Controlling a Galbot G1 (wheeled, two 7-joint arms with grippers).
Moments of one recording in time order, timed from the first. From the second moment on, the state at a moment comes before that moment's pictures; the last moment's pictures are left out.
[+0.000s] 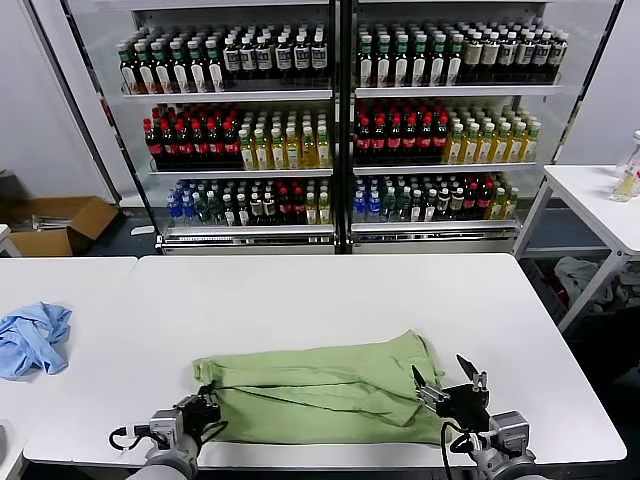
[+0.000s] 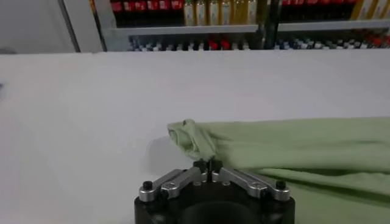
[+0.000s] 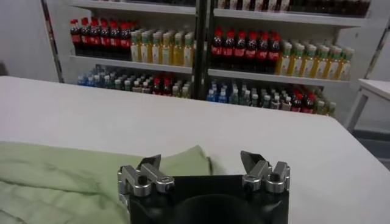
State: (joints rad) left arm 1.48 -1.17 -0.43 -2.07 -0.43 0.54 -0.36; right arm -1.58 1.04 0.46 2.29 0.41 -0.48 0.23
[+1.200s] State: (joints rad) left arm 1.48 -1.18 -0.51 -2.27 -0.75 0.58 -0.23; right arm -1.52 1.05 0.46 2.27 0.40 -0.50 0.23
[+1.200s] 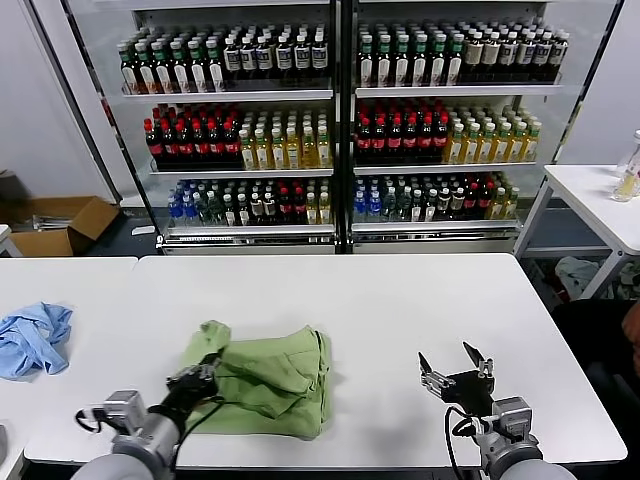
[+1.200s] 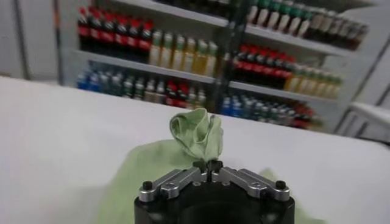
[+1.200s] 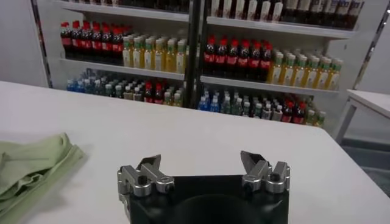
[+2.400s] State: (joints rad) left arm 1.31 -1.32 -0.24 -2.17 -0.74 0.50 -0.20; right arm -1.49 1.05 0.42 2.25 0.35 -0.51 0.24
